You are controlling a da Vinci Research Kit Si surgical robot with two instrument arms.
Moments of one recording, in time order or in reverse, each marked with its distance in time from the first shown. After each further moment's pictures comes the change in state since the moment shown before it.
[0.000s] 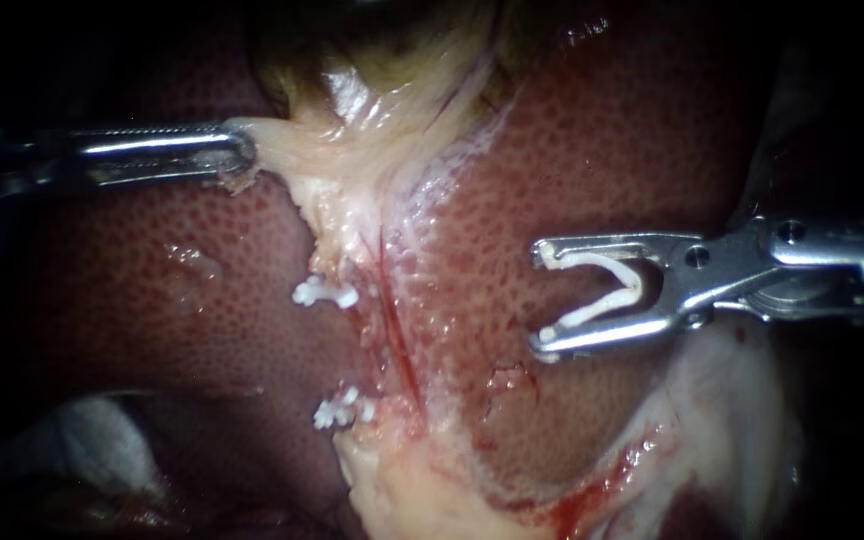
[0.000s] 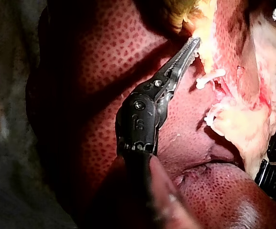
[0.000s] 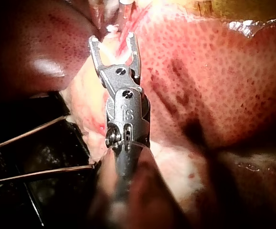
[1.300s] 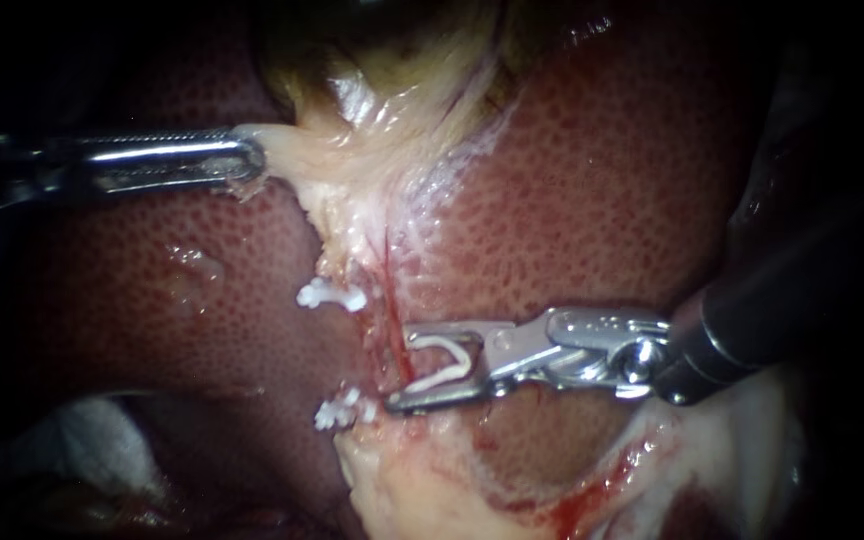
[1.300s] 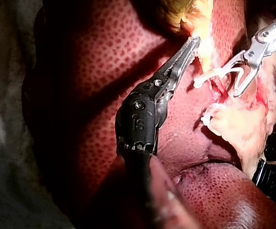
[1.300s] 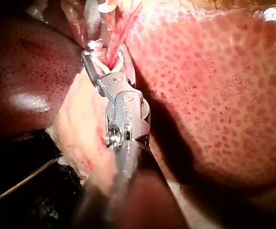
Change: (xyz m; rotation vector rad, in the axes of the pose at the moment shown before) right arm -0.016 0.004 0.019 0.022 -0.093 0.156; left arm 0.000 0.001 0.001 0.005 0.002 0.003
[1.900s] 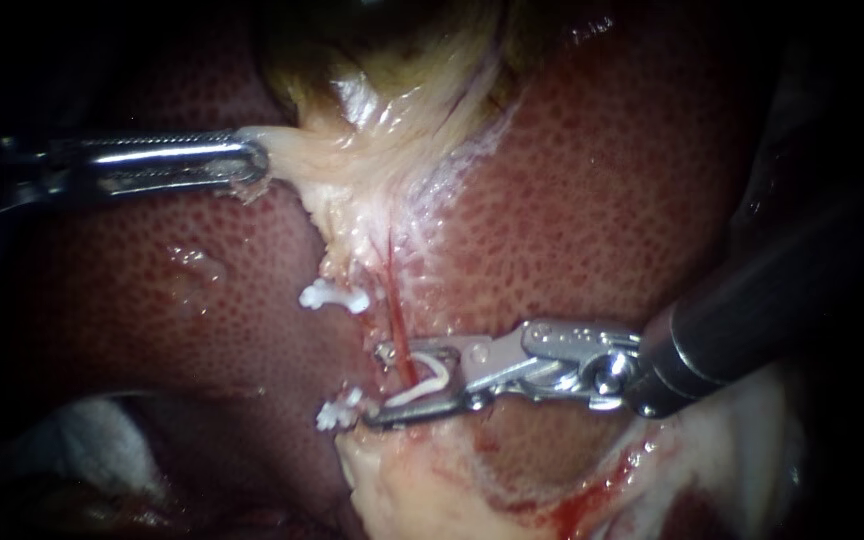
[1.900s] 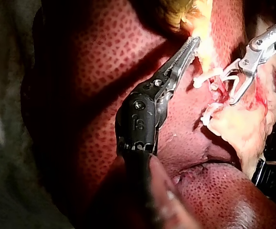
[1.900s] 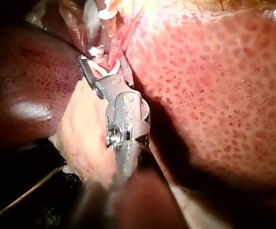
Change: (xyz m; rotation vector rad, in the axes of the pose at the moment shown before) right arm -0.001 0.000 0.001 0.019 -0.005 0.048; left arm 0.000 0.000 0.000 -0.001 0.000 0.001
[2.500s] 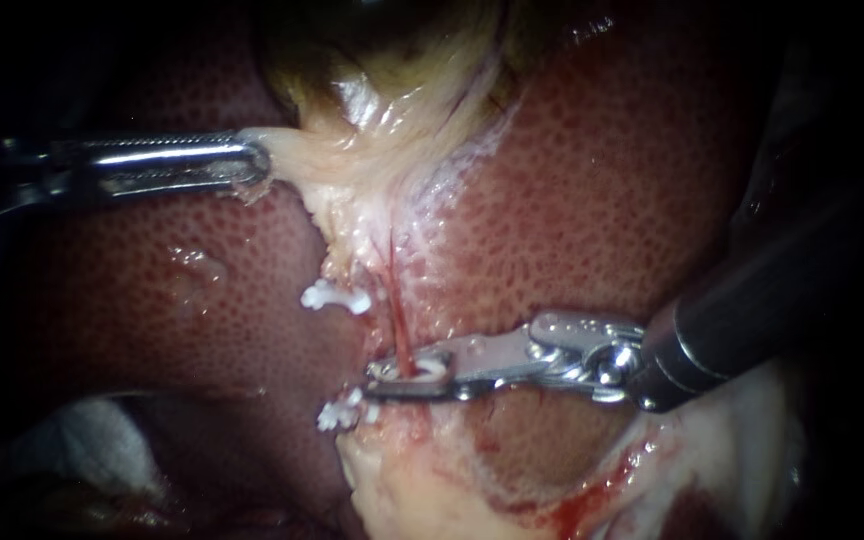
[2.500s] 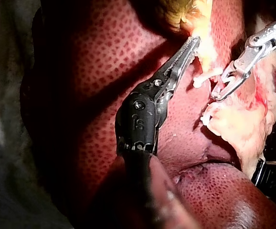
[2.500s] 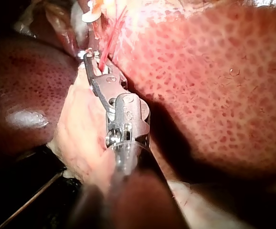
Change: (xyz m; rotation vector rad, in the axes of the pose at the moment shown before) right arm -0.001 0.001 -0.001 -0.002 -0.007 0.065; left arm 0.000 0.000 0.000 0.001 0.000 0.000
